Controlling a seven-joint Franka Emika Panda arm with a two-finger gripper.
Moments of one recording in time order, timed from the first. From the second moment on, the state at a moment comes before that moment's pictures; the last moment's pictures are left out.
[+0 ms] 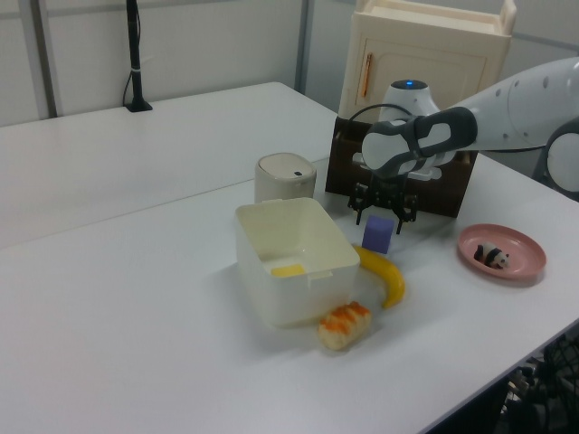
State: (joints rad) arm 0.03 0.34 -0.19 -1.86 -0.01 2.26 0.73
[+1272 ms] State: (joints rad) arm 0.04 0.31 -0.18 -1.87 -0.01 2.31 0.71
